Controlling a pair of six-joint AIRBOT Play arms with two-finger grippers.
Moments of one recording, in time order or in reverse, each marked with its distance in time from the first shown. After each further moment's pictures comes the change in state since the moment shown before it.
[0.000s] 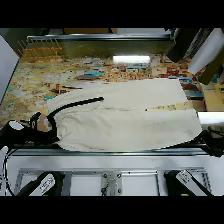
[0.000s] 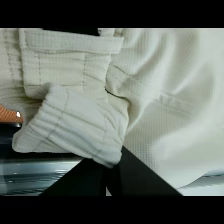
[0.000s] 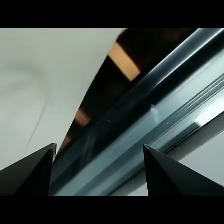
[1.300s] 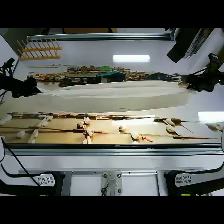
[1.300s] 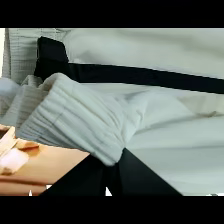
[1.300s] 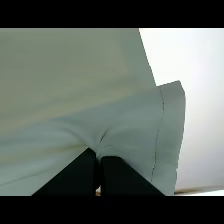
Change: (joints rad) left arm -0.050 -0.417 0.992 0.000 -0.196 -0.185; right arm 0.634 -0.512 1.001 -0.146 0.177 0.137
